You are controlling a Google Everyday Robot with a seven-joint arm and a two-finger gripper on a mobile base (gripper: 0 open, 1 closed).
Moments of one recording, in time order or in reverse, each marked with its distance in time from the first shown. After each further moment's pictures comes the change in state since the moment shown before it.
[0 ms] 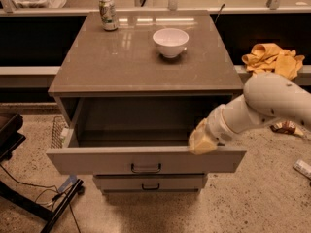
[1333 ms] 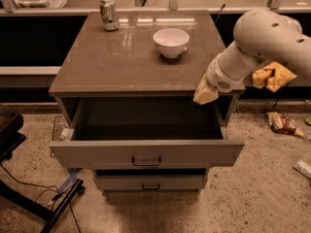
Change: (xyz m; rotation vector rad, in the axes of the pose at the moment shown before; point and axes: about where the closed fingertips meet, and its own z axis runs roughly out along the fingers) arm -0.047 -0.118 -0.063 0.150 0.153 -0.034
